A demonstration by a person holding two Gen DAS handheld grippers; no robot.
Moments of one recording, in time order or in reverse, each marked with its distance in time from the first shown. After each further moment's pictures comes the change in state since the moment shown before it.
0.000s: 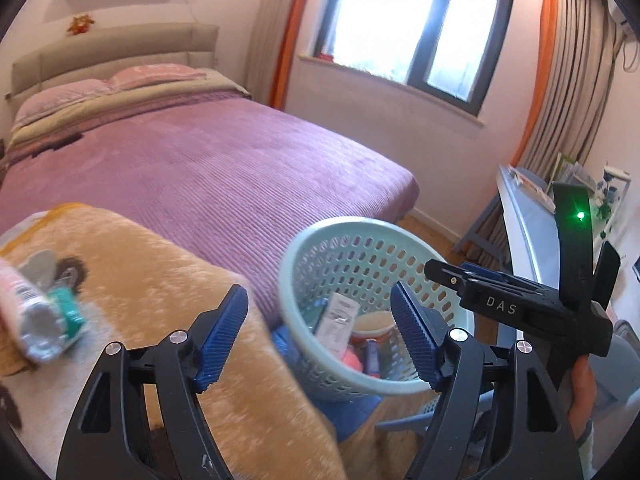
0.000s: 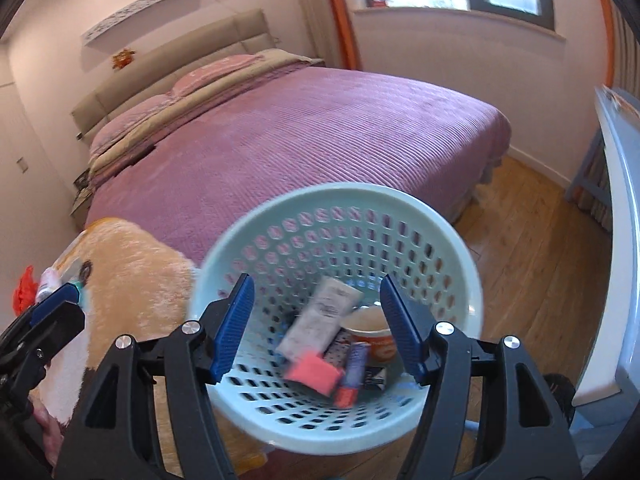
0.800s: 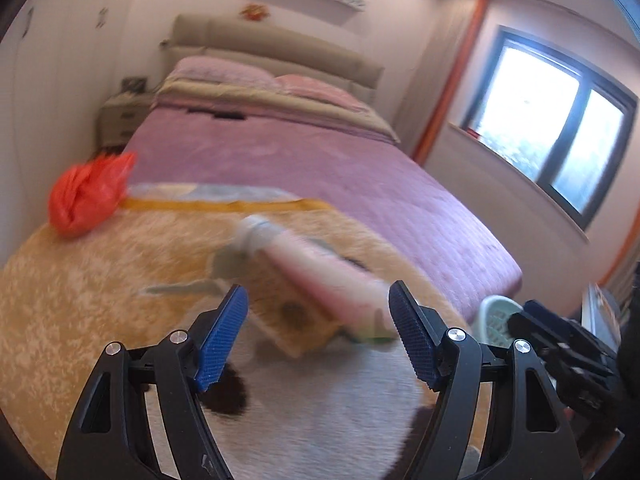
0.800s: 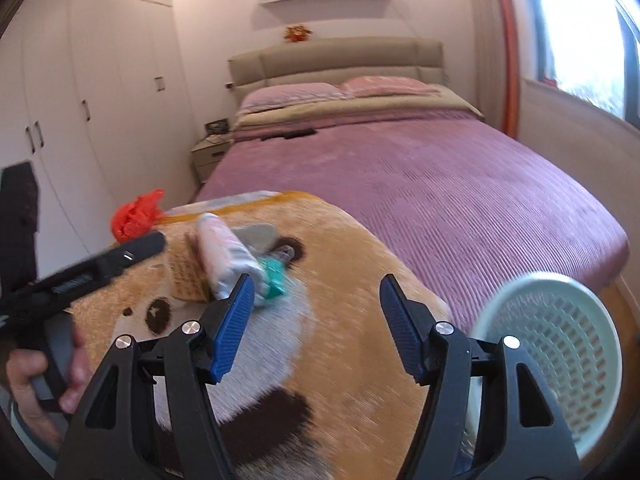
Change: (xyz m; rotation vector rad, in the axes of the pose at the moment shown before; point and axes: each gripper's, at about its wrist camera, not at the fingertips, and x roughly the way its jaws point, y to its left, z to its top) left arm -0.133 0.204 -0.028 -0.398 -0.149 0.359; right arm -0.018 0.247 -0.026 -0.433 -0.090 0.362
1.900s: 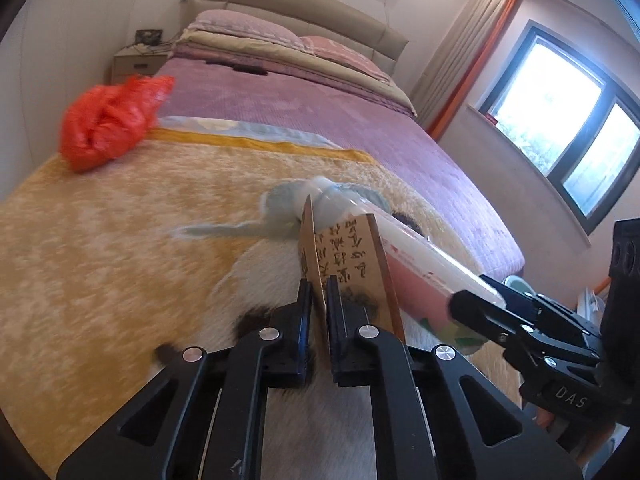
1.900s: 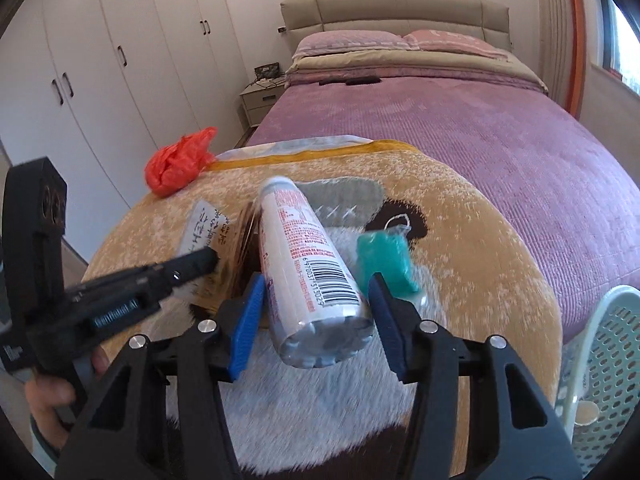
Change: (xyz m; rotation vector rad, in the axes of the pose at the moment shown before) left arm 0.007 0.053 -0.024 -0.069 0.129 -0.001; right arm 0.064 0.066 -0.013 -0.070 0.207 0.146
